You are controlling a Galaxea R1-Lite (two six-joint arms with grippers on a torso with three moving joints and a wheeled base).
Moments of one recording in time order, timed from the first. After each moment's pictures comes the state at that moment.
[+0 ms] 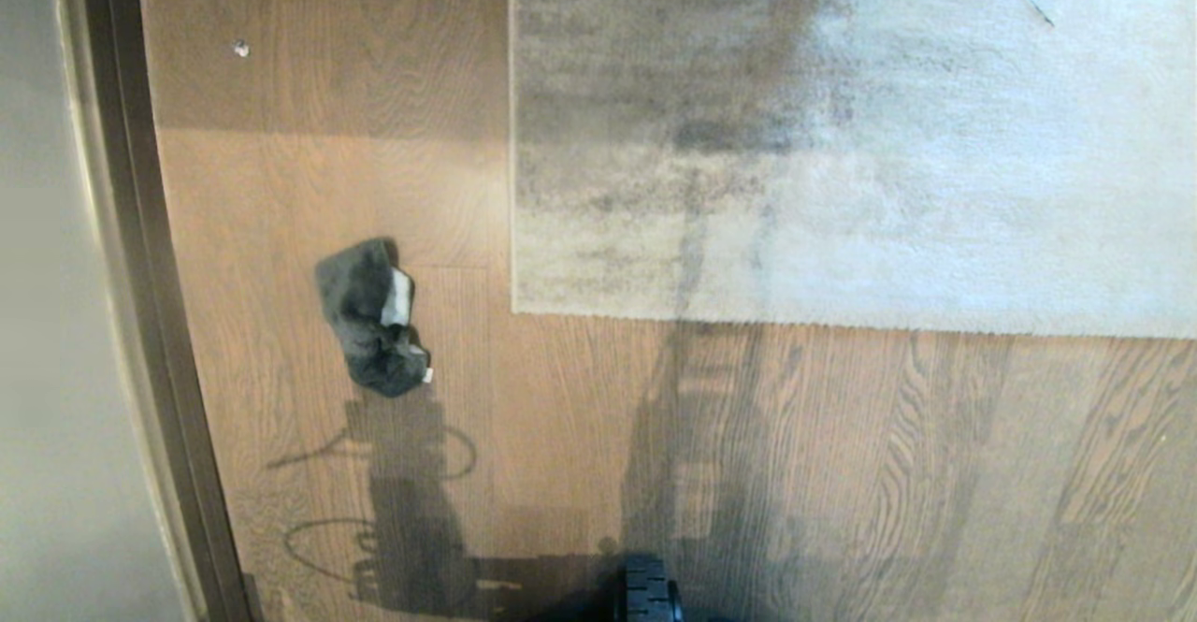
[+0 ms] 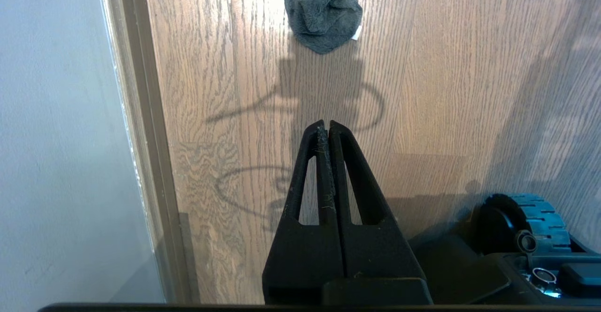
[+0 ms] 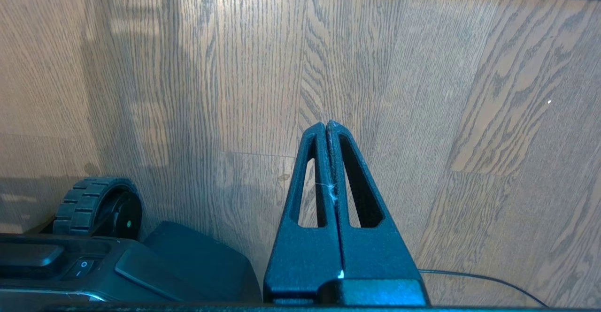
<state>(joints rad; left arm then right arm) 0.00 0.00 0.00 0.00 -0.01 -0.01 0.00 0.00 0.00 0.01 0.01 -0.04</state>
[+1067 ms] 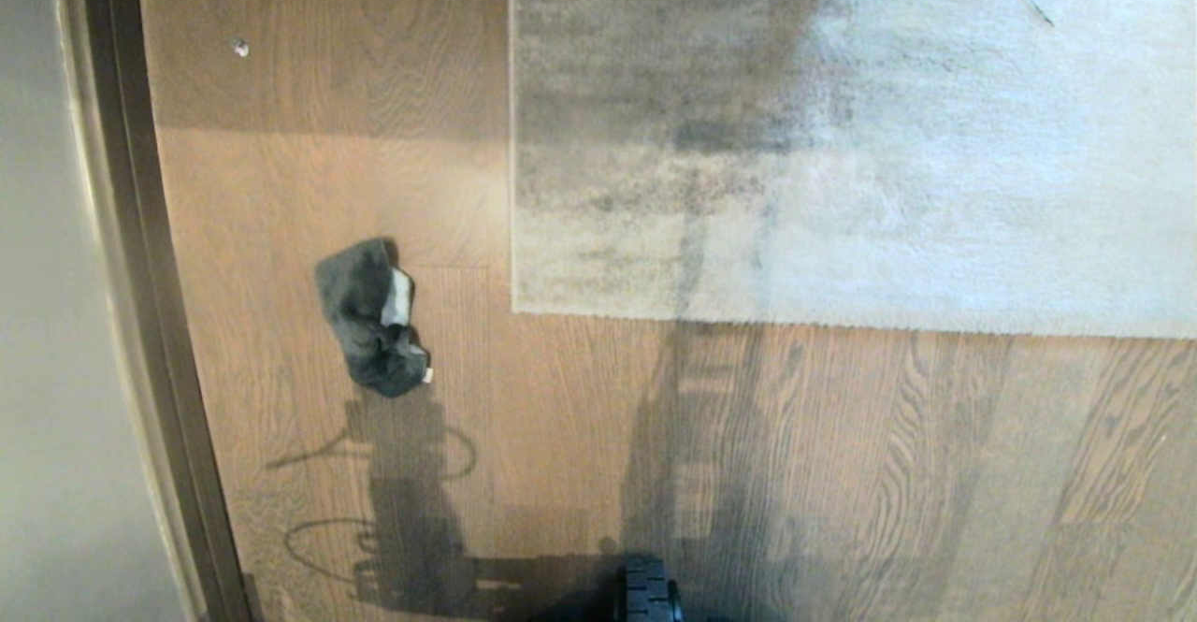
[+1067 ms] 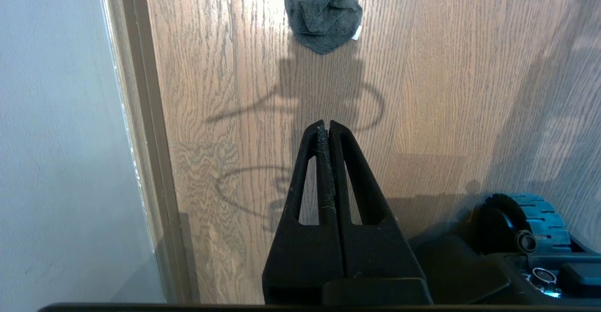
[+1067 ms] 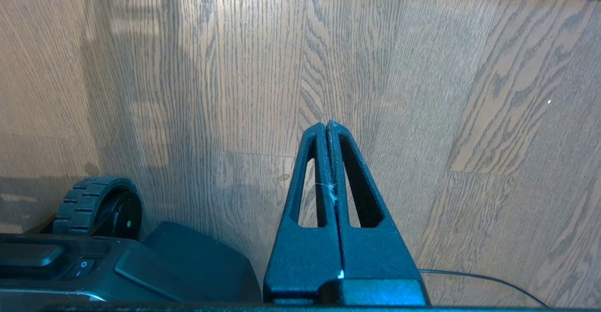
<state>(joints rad) 0.00 0.00 0.00 0.00 -0.01 -0.01 0.00 0.00 0.00 0.01 0.01 -0.04</state>
